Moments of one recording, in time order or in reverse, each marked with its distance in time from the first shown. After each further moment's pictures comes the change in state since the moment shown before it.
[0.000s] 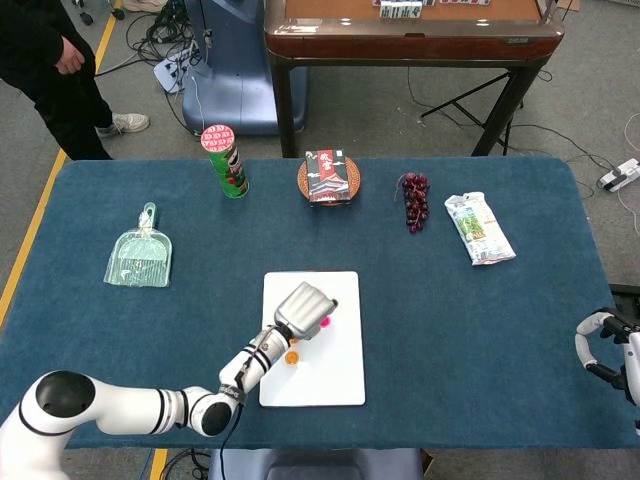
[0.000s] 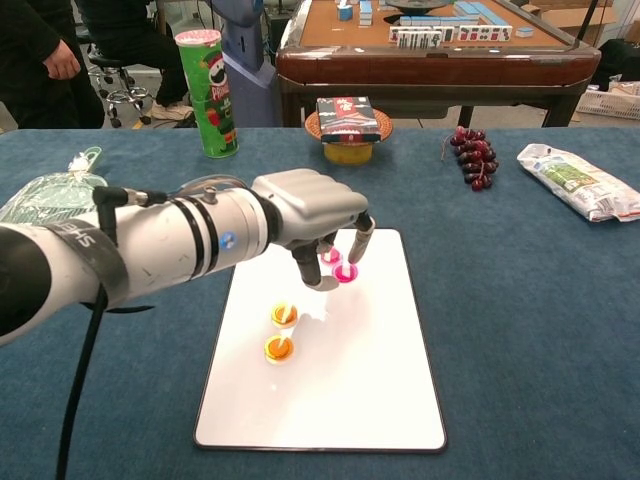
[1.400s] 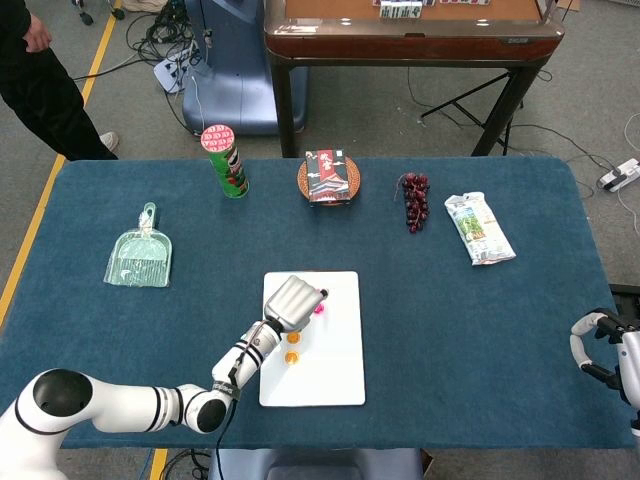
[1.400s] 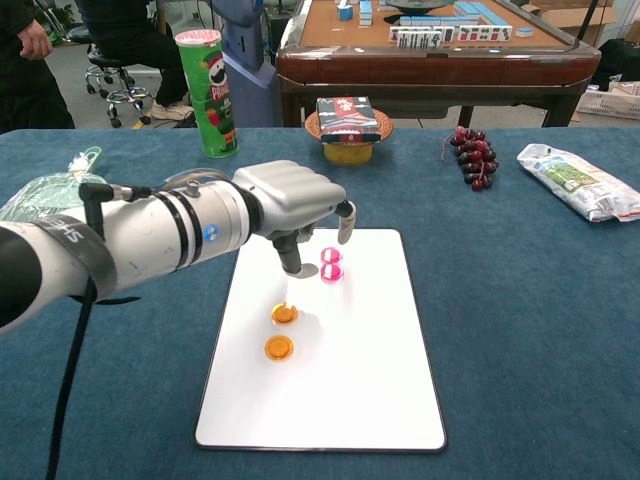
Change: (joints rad) left arm 0.000 0.029 0.036 -0.006 -0.022 0.051 0.001; right arm 0.004 -0.004 -0.003 -0.003 -0.008 -0.008 -0.013
